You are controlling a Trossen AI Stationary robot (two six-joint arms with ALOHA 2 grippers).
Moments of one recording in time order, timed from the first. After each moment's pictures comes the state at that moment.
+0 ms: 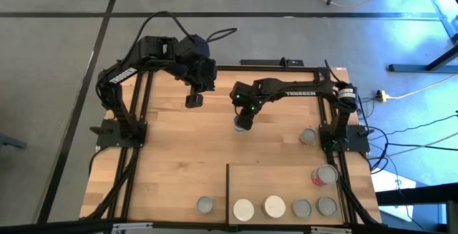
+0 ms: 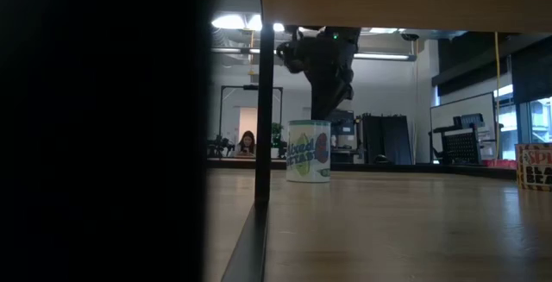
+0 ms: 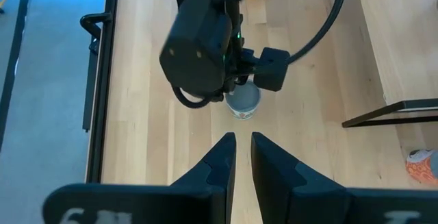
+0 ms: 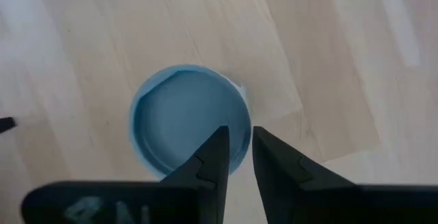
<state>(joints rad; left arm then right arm) 0.20 1.73 2.33 -1.48 0.07 0.21 -0.20 1.88 1.47 -0.85 -0.10 0.20</state>
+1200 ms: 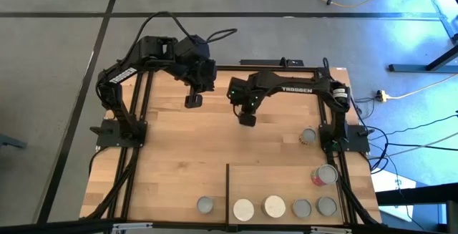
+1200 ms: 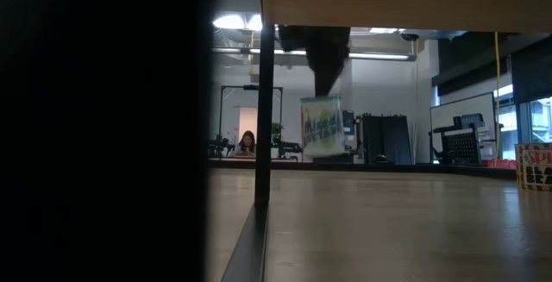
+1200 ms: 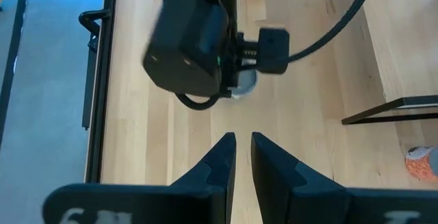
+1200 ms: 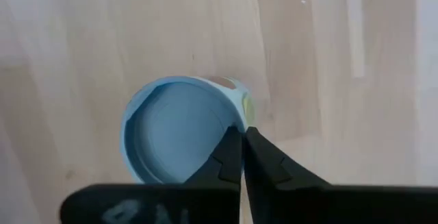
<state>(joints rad) 0.20 1.73 2.33 -1.49 0.07 0.21 -0.20 1.96 1.72 -1.15 -0.03 -0.01</state>
